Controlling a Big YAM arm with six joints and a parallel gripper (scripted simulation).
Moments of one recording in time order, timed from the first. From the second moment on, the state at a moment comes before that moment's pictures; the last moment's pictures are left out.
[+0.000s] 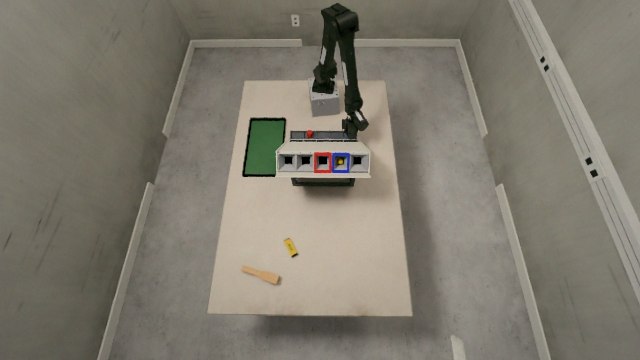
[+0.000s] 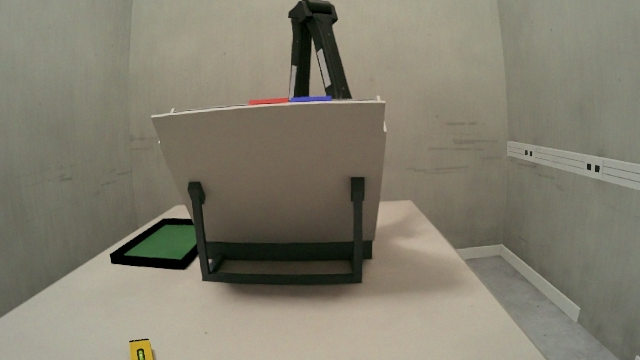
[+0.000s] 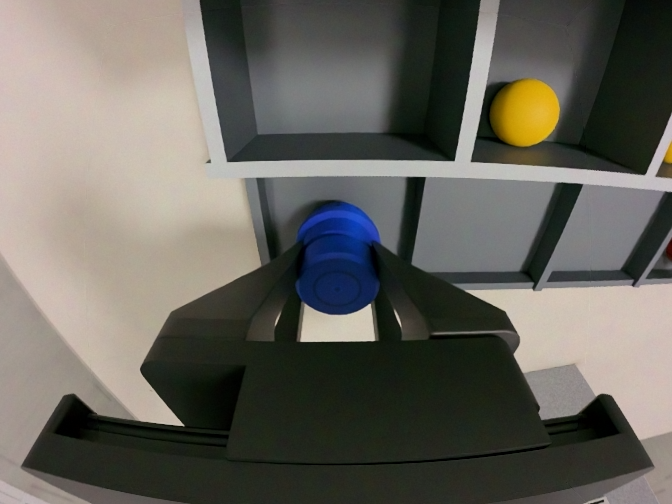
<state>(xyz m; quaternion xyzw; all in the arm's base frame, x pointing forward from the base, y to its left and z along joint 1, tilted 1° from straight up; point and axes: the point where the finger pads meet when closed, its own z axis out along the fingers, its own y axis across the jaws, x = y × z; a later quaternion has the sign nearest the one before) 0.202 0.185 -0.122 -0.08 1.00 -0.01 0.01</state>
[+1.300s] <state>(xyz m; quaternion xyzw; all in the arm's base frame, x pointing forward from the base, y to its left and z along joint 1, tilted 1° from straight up) 0.196 0.180 -0.108 -0.08 1.00 -0.01 0.00</state>
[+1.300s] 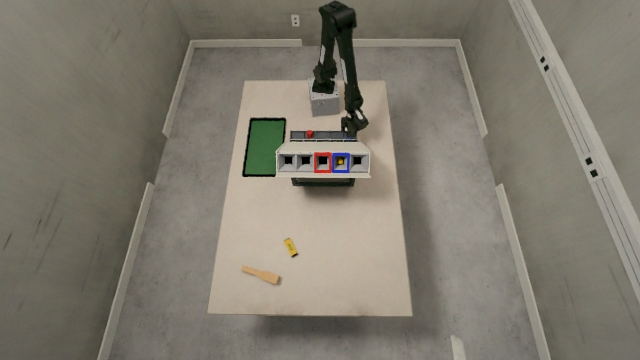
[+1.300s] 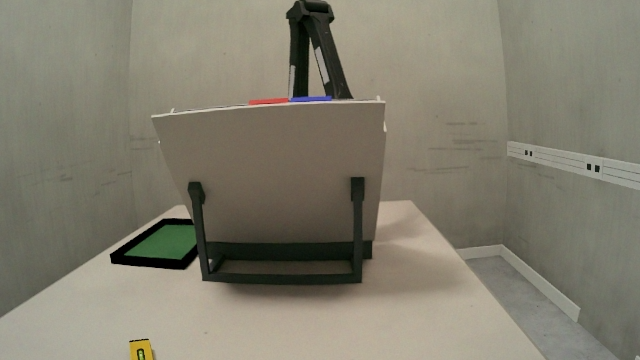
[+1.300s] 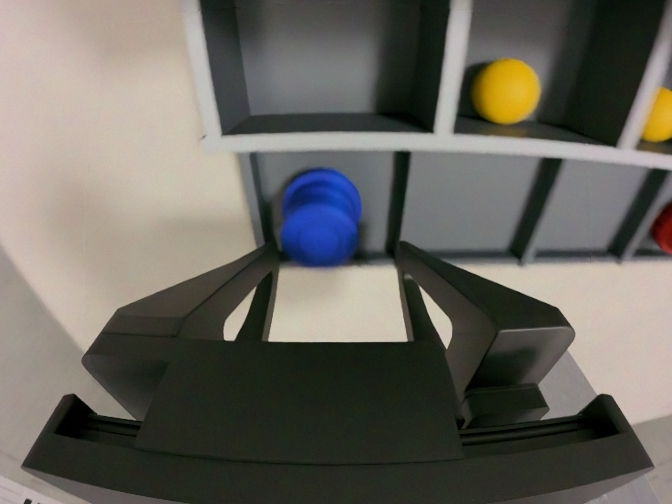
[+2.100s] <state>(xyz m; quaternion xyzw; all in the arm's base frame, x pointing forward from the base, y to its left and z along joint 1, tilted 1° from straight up) 0.190 0.174 -0.004 -0.08 1.00 -0.01 0.00</state>
